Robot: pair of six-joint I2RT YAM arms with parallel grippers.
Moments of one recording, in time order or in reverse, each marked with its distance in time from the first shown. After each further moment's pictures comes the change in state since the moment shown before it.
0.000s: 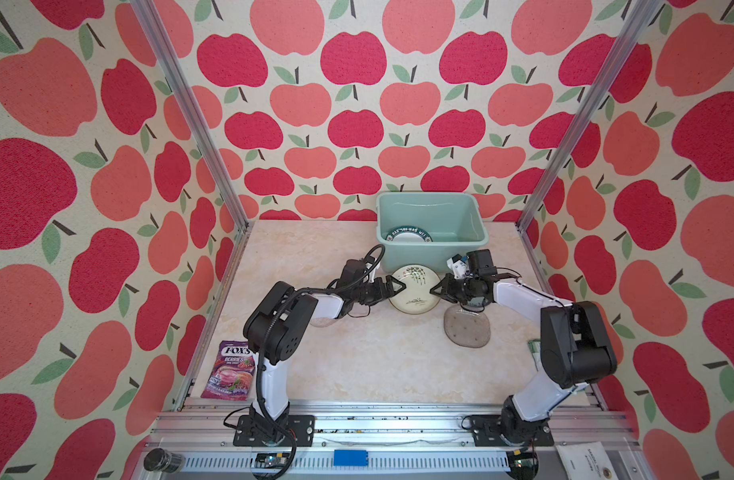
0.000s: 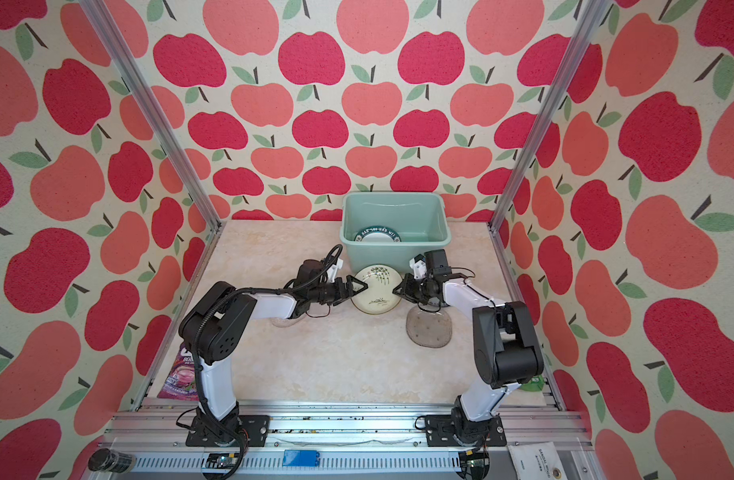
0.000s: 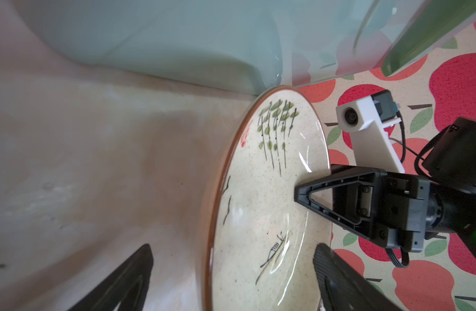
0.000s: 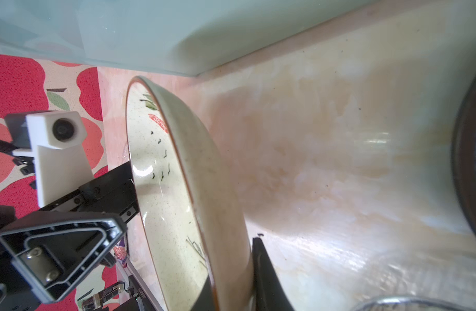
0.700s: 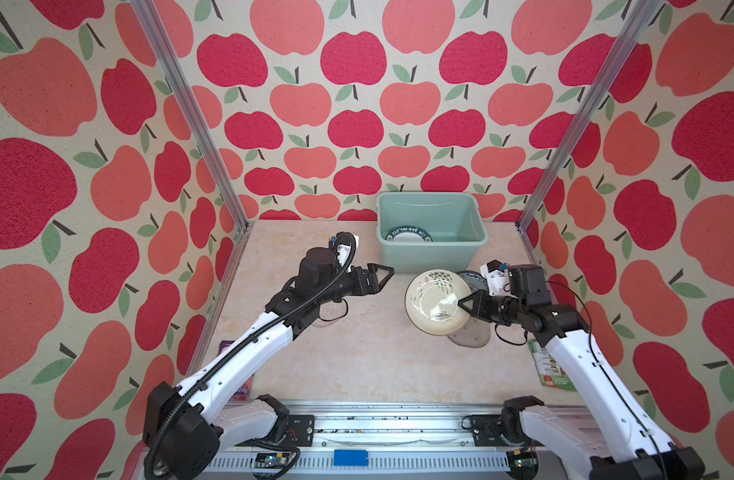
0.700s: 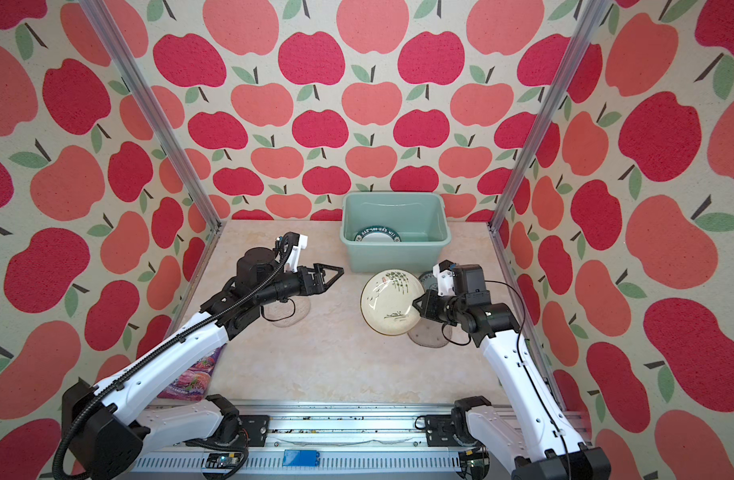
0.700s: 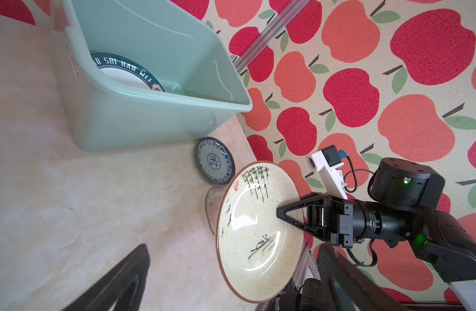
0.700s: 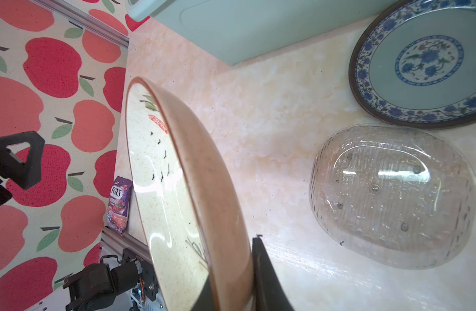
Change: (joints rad) left arm -0.047 -0.795 0.014 -0.629 -0.224 0.174; right arm 0.007 -0.695 -0.055 -0.477 0.134 -0.039
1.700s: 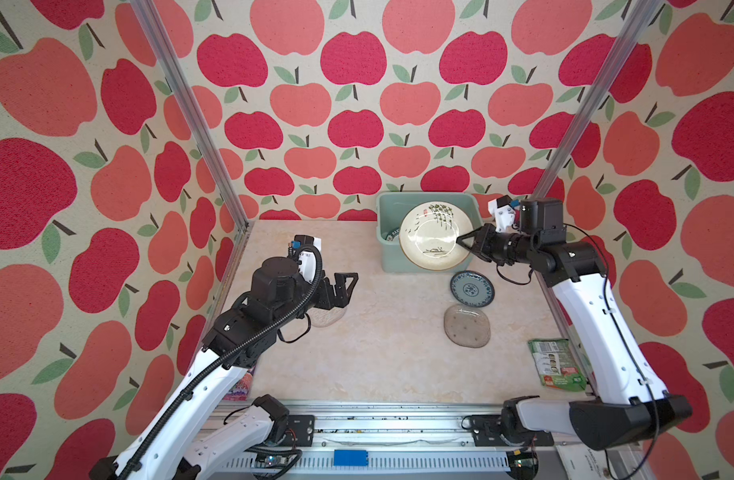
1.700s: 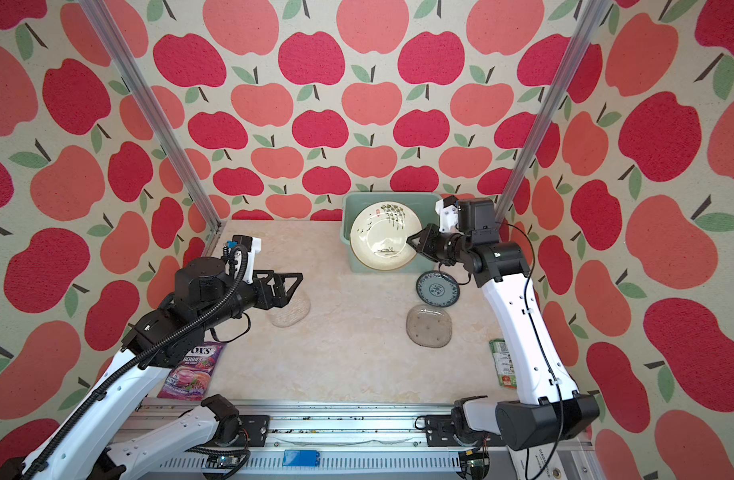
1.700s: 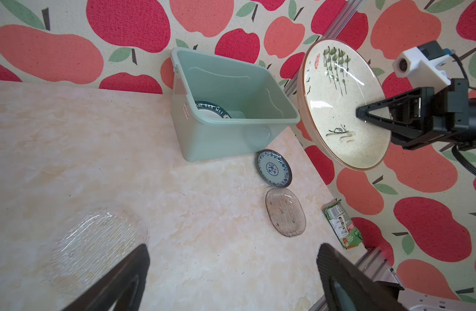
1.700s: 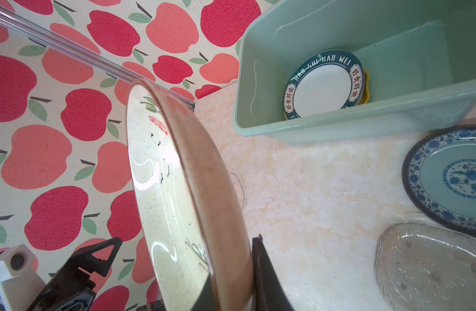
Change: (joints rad) left arm 0.000 -0.195 0.208 -0.481 -0.296 0.241; right arm 0.002 0.424 0.711 -0.067 -0.043 0.134
